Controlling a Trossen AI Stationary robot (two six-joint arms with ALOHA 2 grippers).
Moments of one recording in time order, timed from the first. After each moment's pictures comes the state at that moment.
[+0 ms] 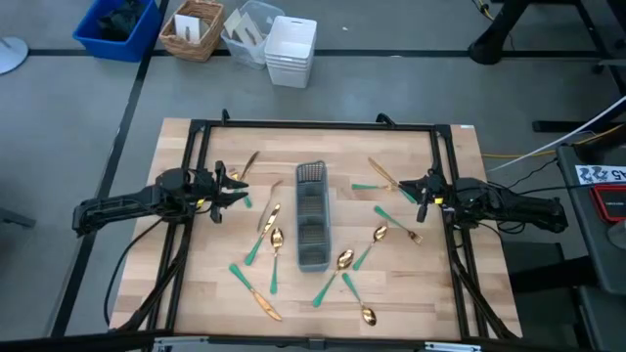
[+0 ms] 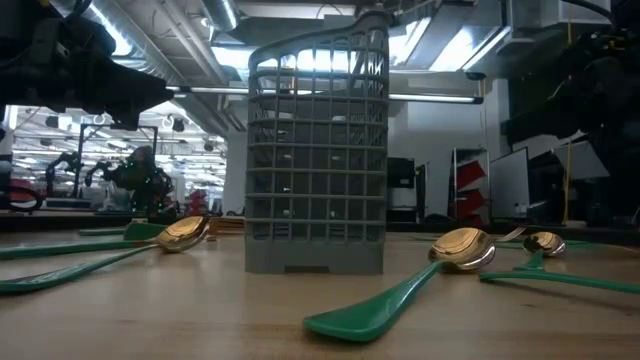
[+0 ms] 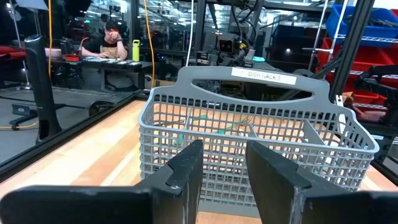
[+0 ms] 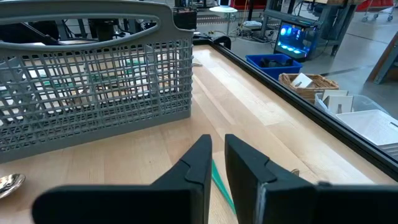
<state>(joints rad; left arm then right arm) 0.22 0.02 0.01 0.03 0.10 -0.08 -0.05 0.02 0.17 -0.37 0.29 0.04</state>
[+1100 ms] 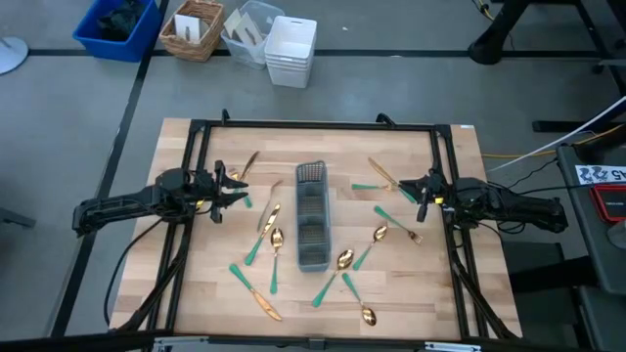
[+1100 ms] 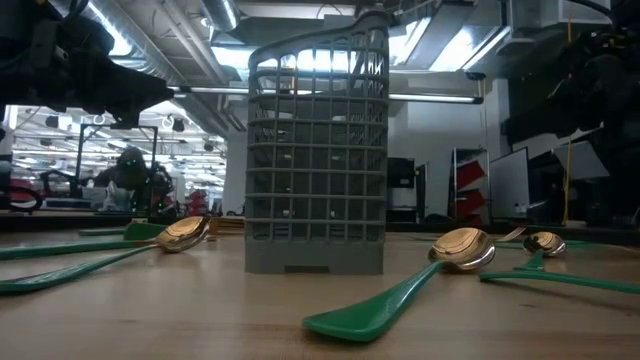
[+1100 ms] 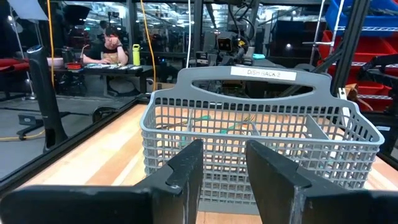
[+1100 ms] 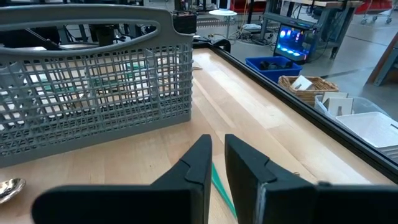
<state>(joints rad) 0.22 0.02 0.01 0.04 0.10 -0.03 -0.05 0.02 0.17 -0.35 0.30 0.04</state>
